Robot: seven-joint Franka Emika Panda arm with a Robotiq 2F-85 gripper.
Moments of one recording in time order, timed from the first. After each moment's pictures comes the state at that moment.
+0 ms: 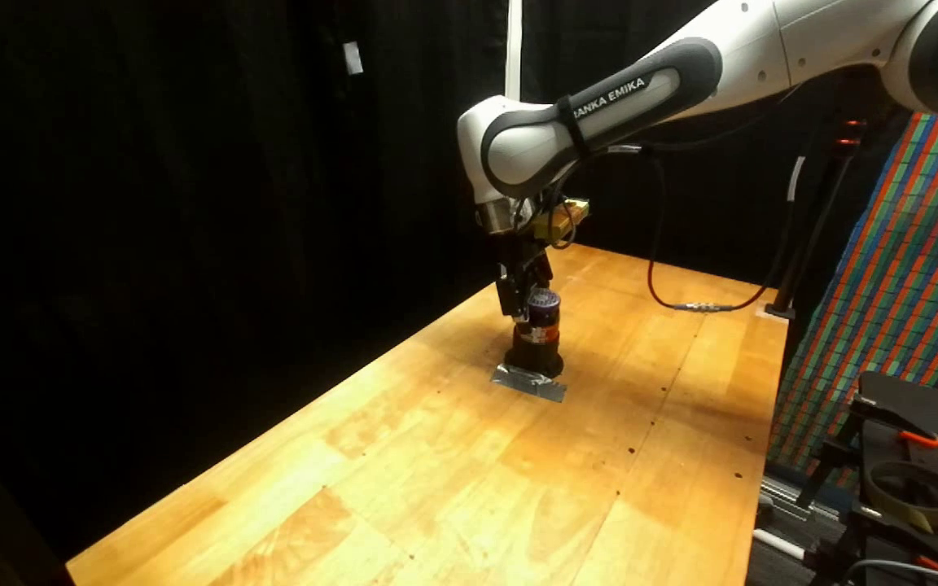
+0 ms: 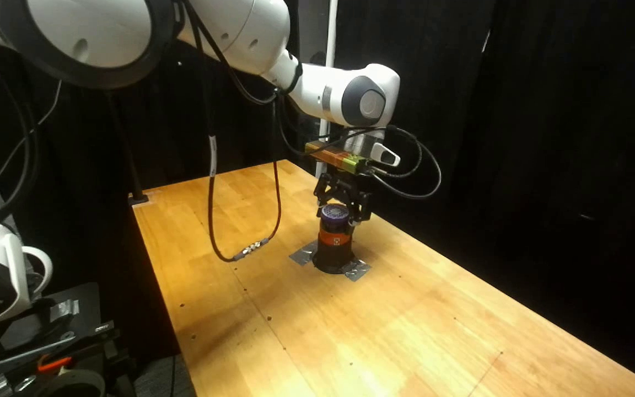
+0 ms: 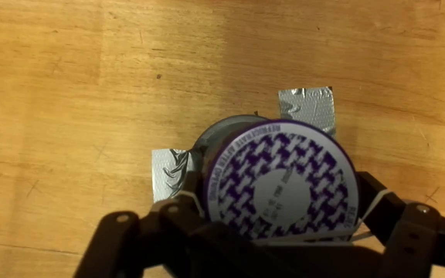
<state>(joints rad) 0.16 0.90 0.02 -1.14 -0.03 1.73 0.01</state>
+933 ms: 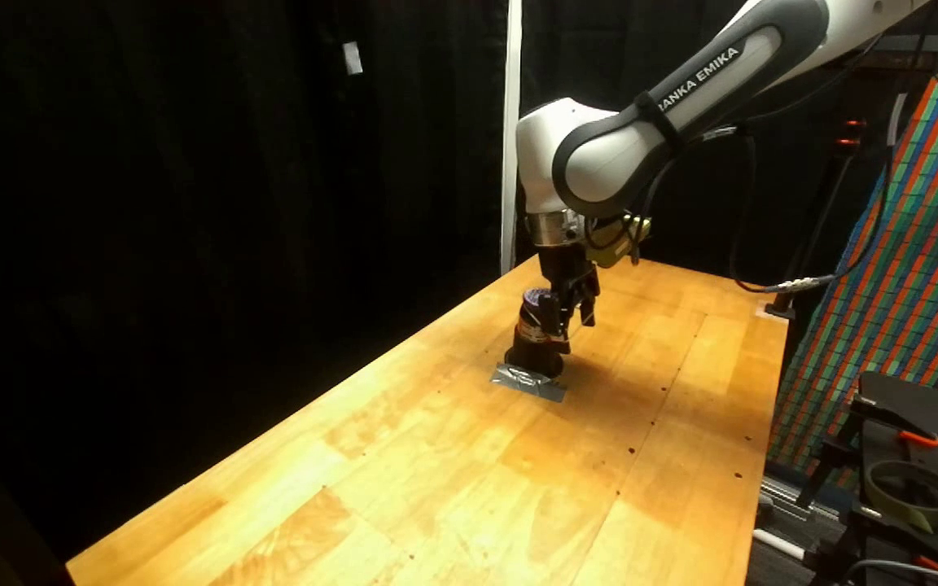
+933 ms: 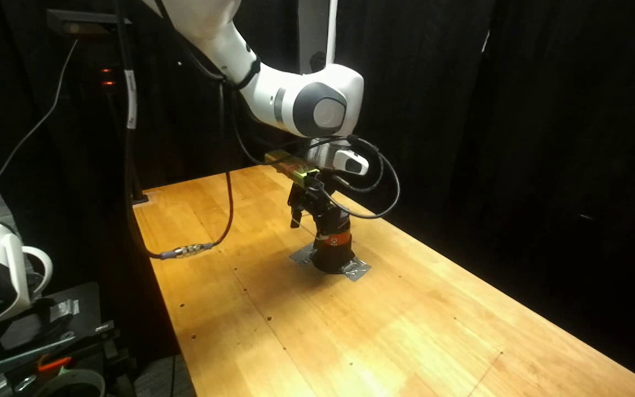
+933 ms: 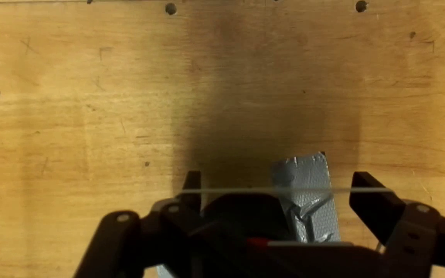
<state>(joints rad) 0.17 0.58 0.03 -1.73 -0.03 2.08 0.16</state>
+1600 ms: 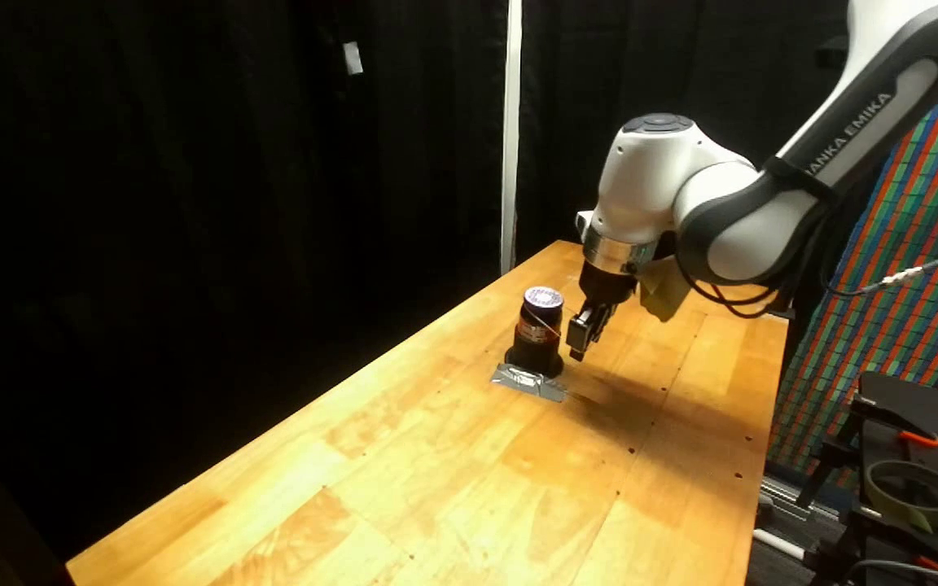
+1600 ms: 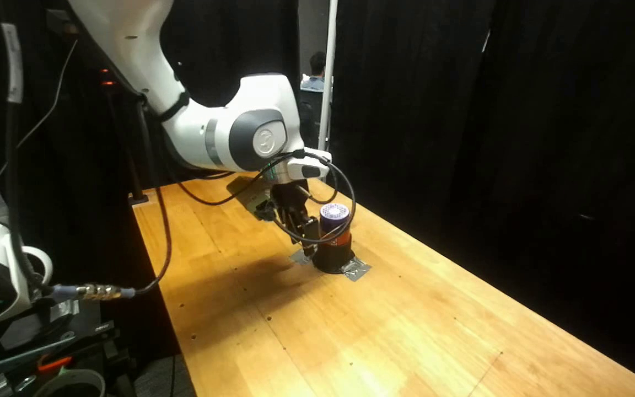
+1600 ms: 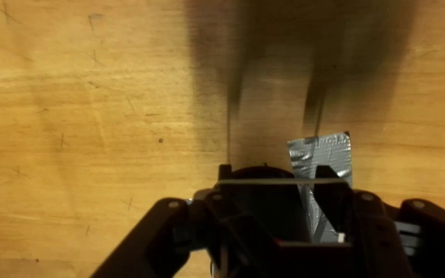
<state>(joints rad) 0.28 0.37 -0.07 -2.22 -0.32 2.75 0.45</state>
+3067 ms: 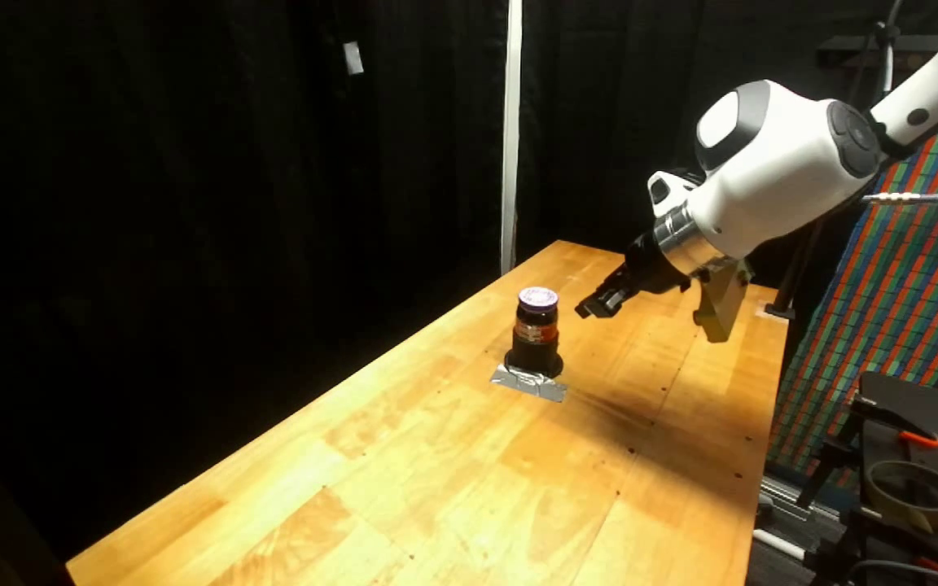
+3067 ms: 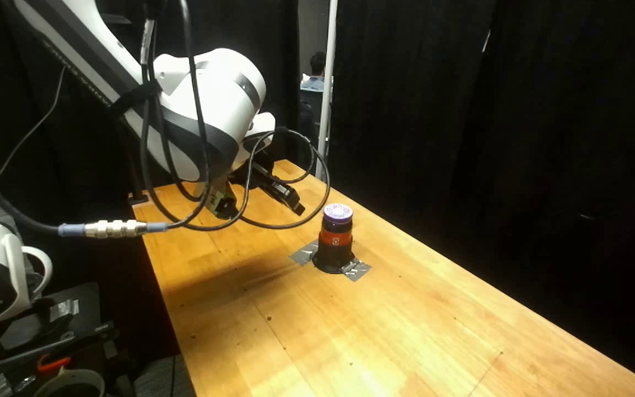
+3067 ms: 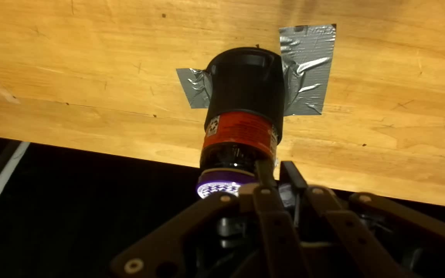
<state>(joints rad) 1.09 0.29 -0.94 -2.28 -1.94 3.12 2.05</state>
